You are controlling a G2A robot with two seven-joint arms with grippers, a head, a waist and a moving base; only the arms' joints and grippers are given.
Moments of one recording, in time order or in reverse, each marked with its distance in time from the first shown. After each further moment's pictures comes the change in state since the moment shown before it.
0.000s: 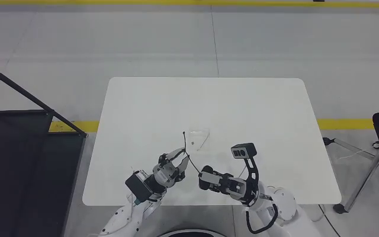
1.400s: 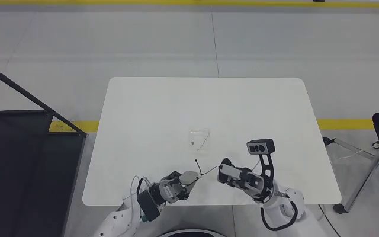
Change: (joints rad) left arm 0.020 0.053 -0.004 0.018 0.316 -0.080 0.082; right arm -0.025 0.001 0.088 0.000 0.186 -0.042 0.076
